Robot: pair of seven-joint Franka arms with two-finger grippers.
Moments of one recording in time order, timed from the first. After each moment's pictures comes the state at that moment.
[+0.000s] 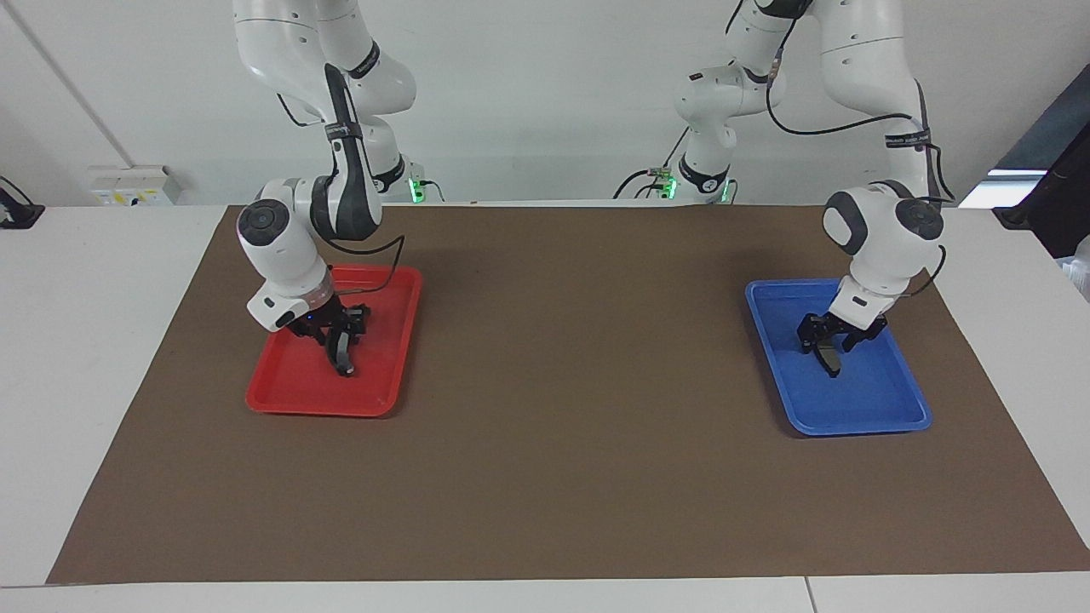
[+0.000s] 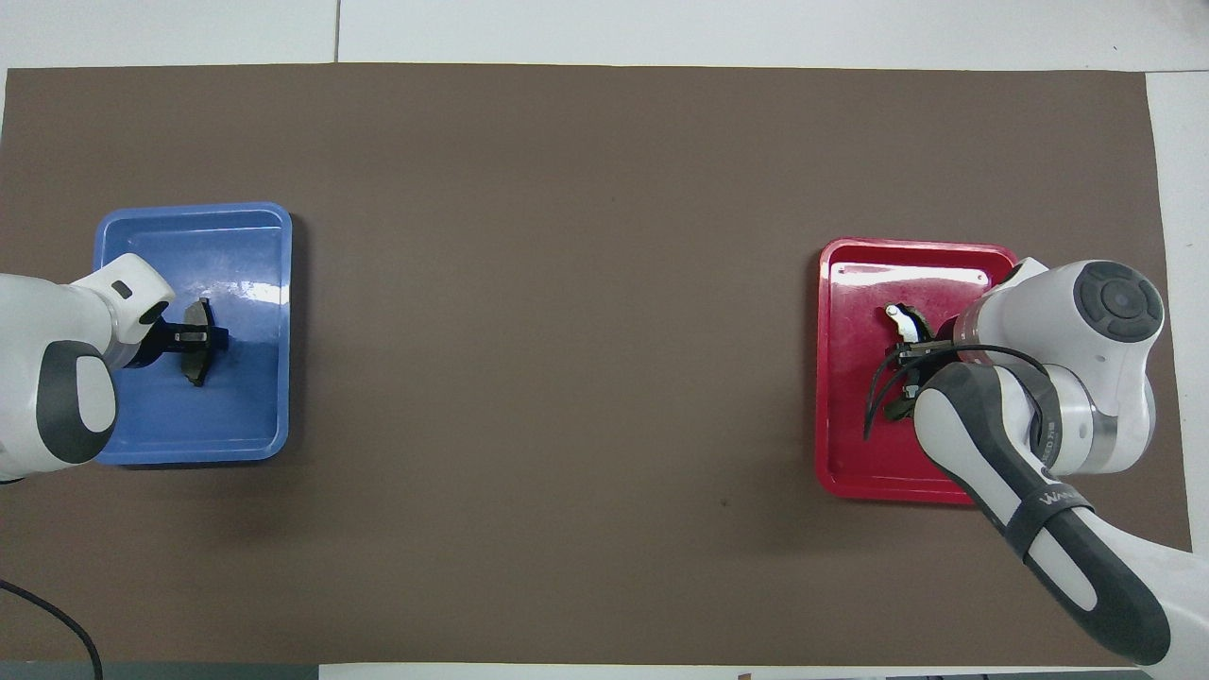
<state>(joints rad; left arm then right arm) 0.13 0.17 0.00 -2.25 0.01 2.50 0.20 0.06 0.12 -0.06 -2.30 0.00 2.36 -0.03</state>
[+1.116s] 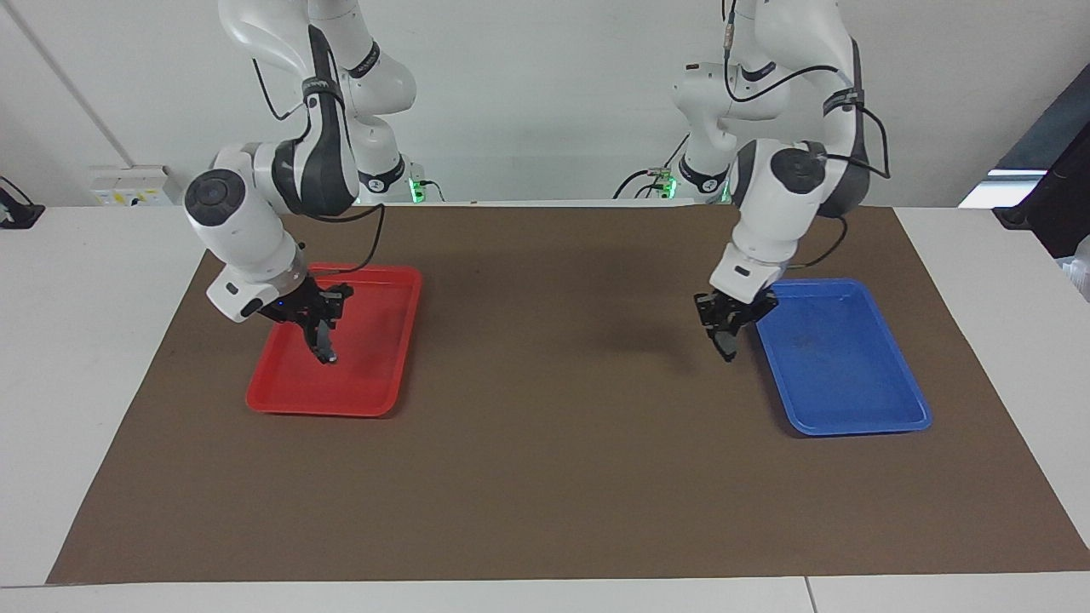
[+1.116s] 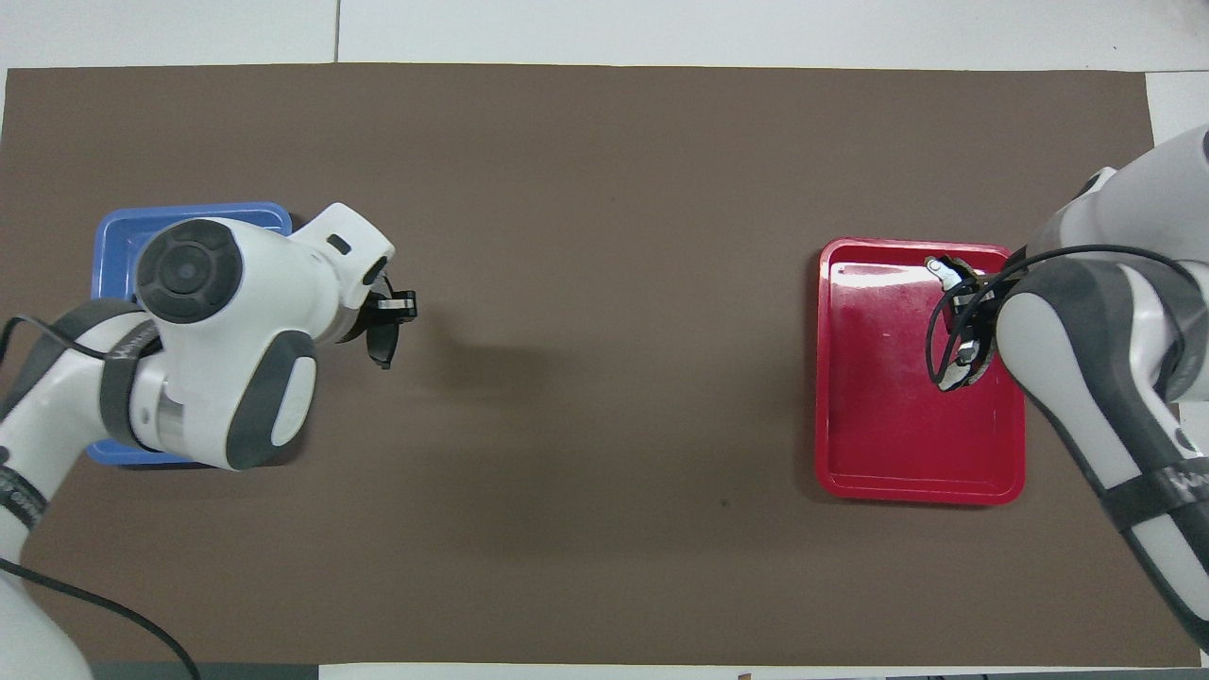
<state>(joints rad) -0.38 0.10 -0.03 -2.09 0.01 2.29 -0.42 0.05 0.09 -0.06 -1.86 0.00 1.79 -0.07</state>
